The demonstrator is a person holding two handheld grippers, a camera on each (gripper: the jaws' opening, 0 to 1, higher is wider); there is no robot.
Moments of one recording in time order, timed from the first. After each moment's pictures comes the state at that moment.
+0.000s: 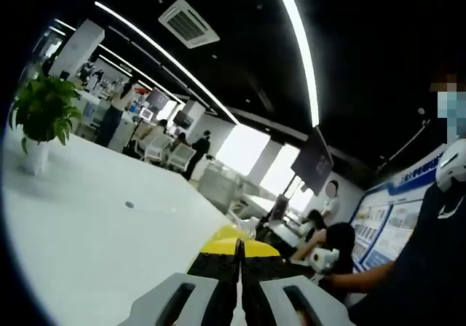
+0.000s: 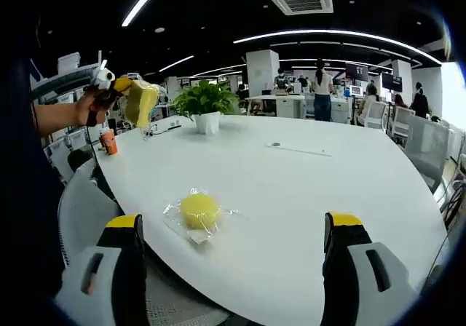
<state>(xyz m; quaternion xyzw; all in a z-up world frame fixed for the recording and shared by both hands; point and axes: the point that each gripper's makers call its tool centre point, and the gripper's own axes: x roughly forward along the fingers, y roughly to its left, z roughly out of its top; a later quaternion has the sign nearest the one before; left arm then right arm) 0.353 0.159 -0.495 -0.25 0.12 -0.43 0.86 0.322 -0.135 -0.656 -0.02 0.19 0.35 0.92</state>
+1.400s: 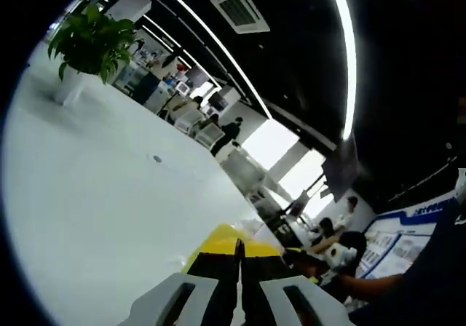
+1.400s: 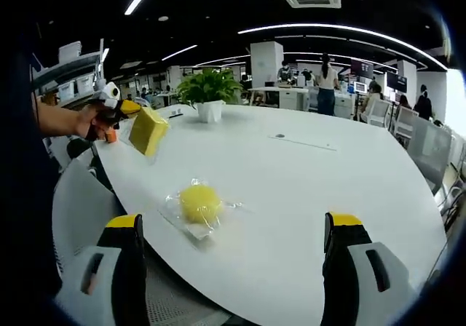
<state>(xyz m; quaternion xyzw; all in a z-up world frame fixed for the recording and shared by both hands) 0.360 0.169 -0.601 -0.33 0.20 -0.36 0.85 0.326 -0.123 -0.672 -0.04 0.20 0.35 0.91</state>
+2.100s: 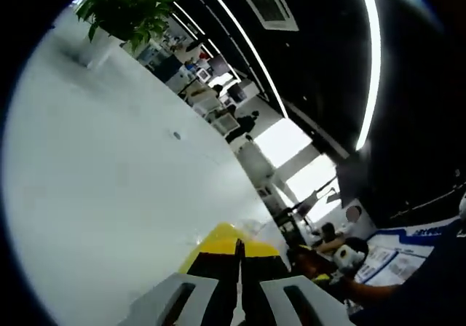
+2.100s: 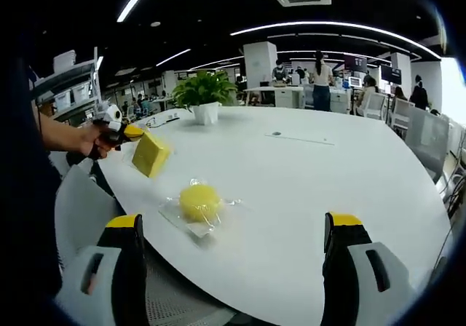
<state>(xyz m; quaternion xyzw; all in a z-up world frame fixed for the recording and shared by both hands) 0.363 0.176 -0.664 -0.37 0.27 -0.32 0.83 0.322 -0.126 -0.677 -0.02 0.21 0.34 0.92</state>
